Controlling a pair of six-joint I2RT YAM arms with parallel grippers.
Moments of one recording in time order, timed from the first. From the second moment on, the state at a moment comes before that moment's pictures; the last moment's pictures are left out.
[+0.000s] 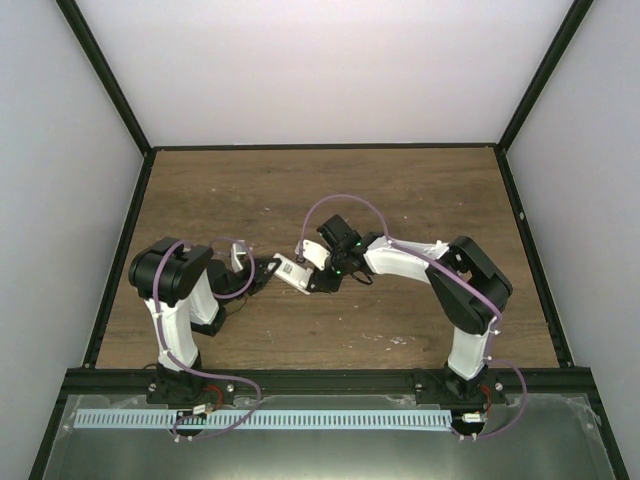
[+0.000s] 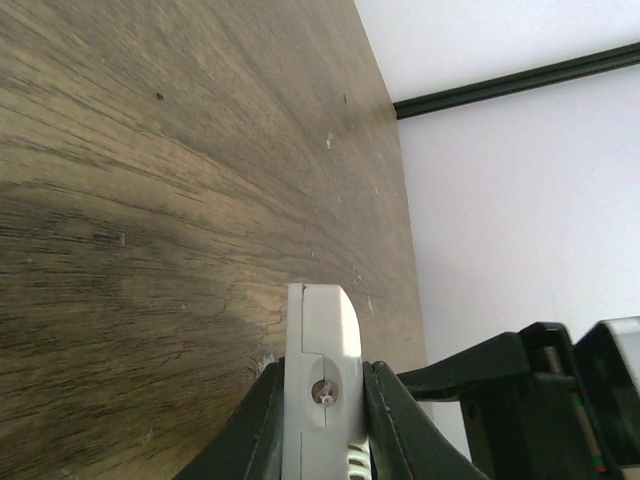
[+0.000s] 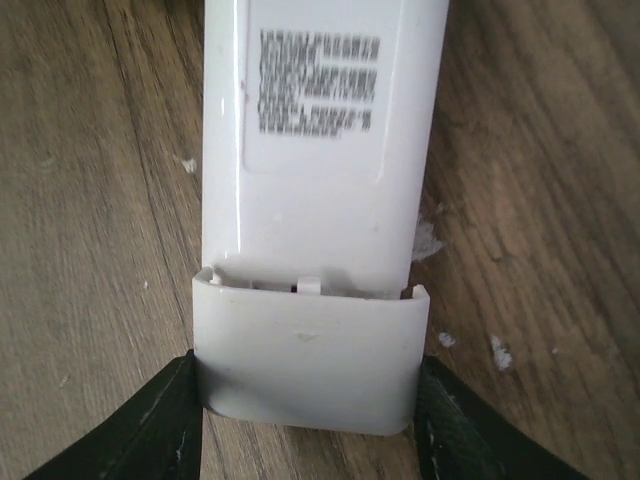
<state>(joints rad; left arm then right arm) -0.27 1.96 0.20 1.53 0.59 -1.18 0.78 1.82 1.09 -0.33 -0.31 -0.38</state>
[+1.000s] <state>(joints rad) -0.27 1.96 0.19 1.53 0.61 -1.18 0.78 1.80 1.08 -0.33 -0.34 -0.38</state>
